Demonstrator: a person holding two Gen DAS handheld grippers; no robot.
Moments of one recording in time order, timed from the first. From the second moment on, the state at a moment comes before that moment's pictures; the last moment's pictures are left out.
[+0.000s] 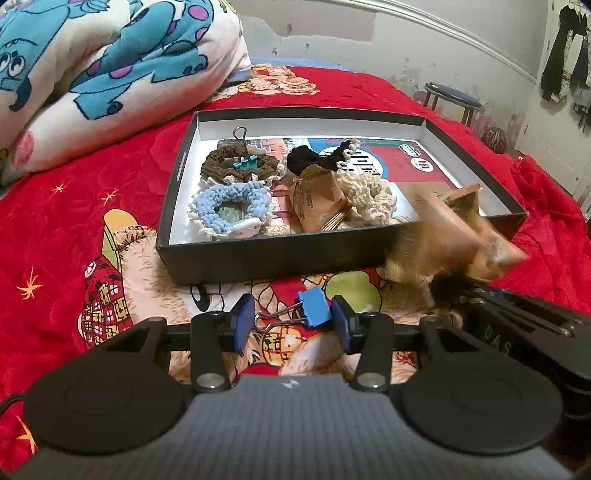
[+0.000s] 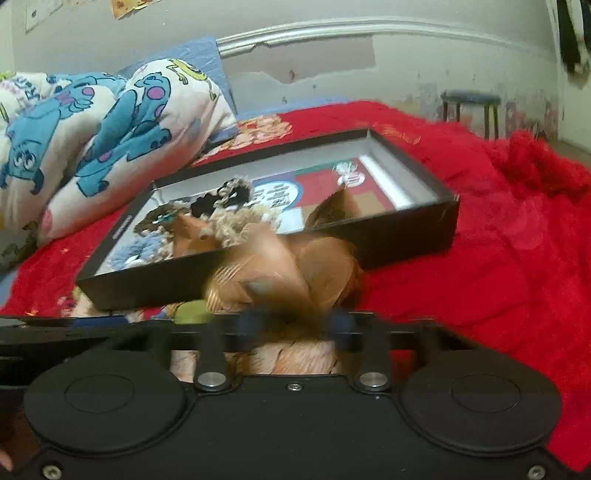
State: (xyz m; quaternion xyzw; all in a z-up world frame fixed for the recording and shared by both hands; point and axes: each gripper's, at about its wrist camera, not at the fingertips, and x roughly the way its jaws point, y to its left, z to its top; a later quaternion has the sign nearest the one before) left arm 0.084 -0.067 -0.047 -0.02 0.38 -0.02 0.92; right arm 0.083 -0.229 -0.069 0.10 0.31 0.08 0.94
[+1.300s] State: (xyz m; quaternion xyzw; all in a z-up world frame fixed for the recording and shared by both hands) left arm 0.065 -0.075 -0.047 -0.02 0.35 -0.03 0.94; right arm 0.079 -0.257 -0.065 0.17 0.29 0.11 0.94
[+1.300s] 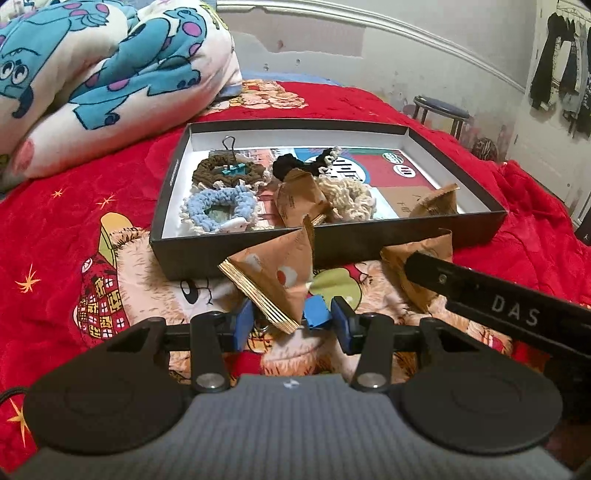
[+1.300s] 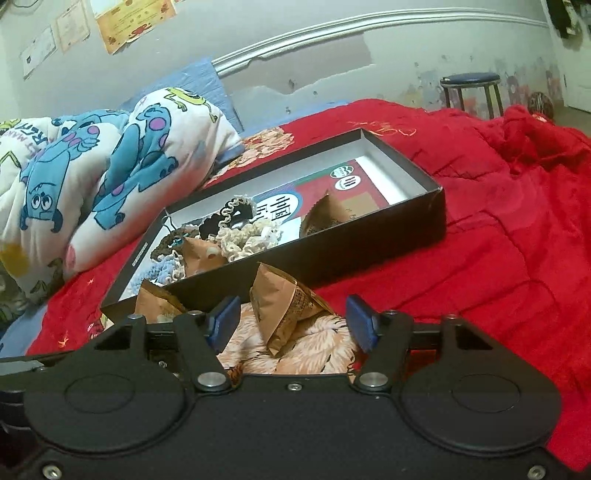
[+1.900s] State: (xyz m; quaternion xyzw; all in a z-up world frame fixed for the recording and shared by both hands) left arm 0.070 -0.076 -0.051 -0.01 0.33 -0.03 0.94; right arm 0.094 -0.244 -0.069 0.16 0.30 0.11 0.93
